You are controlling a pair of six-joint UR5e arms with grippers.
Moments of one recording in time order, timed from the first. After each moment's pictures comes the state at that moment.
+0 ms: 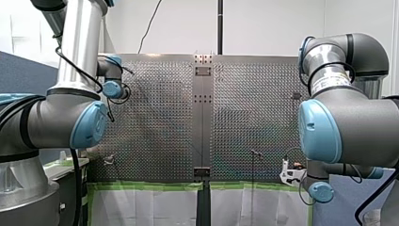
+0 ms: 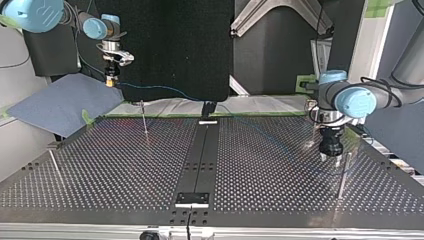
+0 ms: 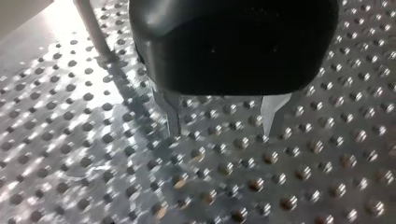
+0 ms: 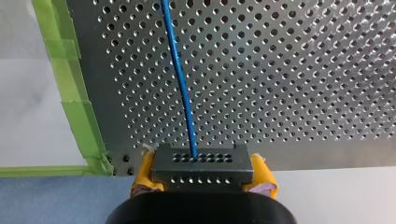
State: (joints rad) left arm 0.17 -1.82 -1.80 -2.62 -1.54 -2.14; right arm 1.55 -0.57 1.96 -1.37 1.31 1.64
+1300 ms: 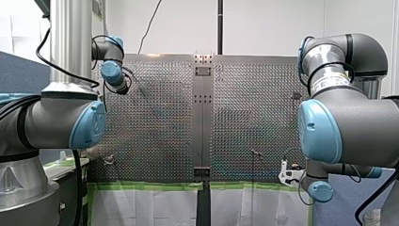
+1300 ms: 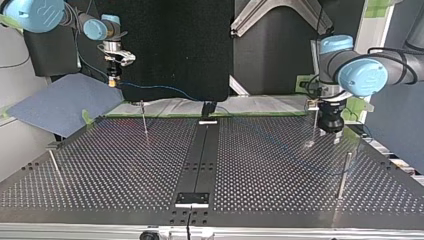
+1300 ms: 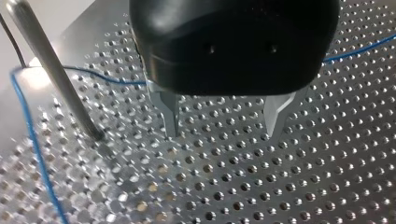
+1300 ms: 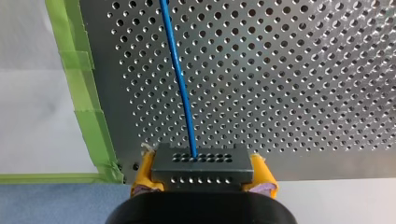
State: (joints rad) left arm 0.12 -1.59 -1.91 -2.93 -1.63 -1.99; right arm 1.56 -0.57 1.95 -1.34 1.29 1.64
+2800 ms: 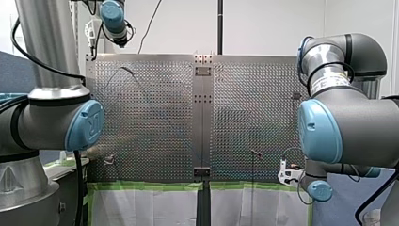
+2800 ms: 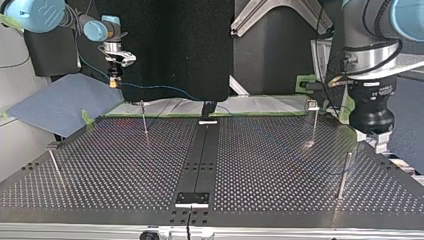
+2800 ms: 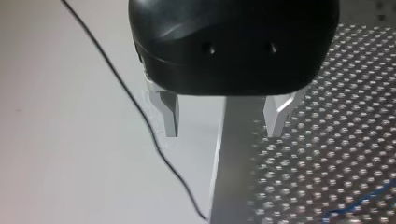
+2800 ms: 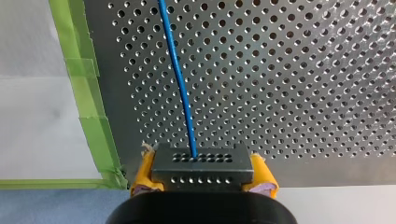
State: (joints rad) left arm 0.00 -1.29 -1.69 -3.30 -1.81 -1.71; right arm 1.56 -0.57 1.94 -1.32 1.28 1.64
